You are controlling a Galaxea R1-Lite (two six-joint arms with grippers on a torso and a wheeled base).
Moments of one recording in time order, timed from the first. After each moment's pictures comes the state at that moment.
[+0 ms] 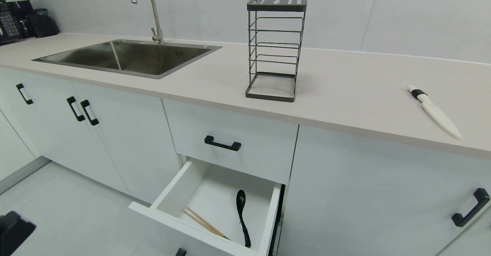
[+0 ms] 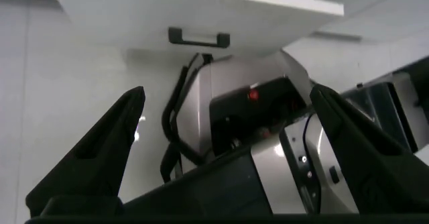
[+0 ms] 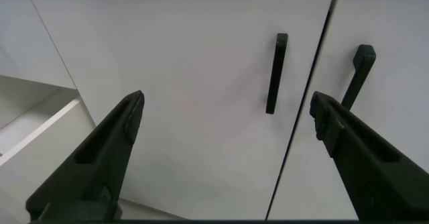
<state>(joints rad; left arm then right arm) -0.24 0.81 -0.31 0.24 -0.31 -0.13 0.00 0.01 0.00 0.01 -0.03 0.01</state>
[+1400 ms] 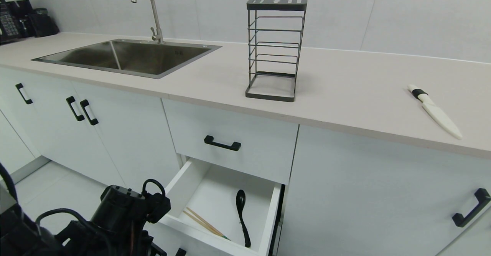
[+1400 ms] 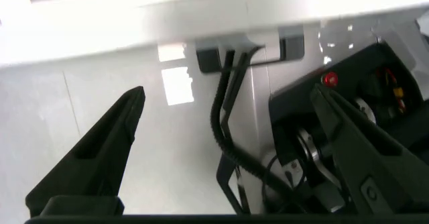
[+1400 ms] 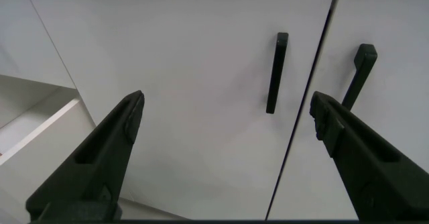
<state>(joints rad) -0.45 1.79 -0.23 -0.54 -0.09 0.02 0.00 0.01 0.00 0.01 -0.03 0.01</state>
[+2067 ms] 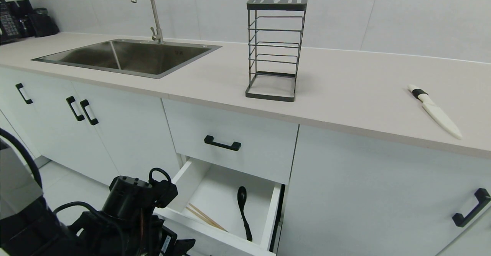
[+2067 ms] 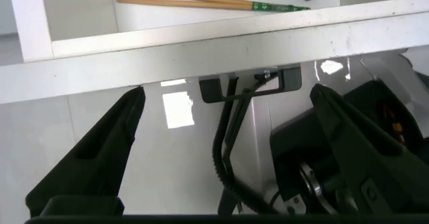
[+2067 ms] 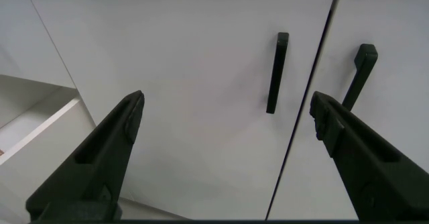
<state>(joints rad) -0.44 1.86 -0.27 -0.68 -0.09 0.01 0.00 0.01 0.00 0.01 -0.04 0.01</state>
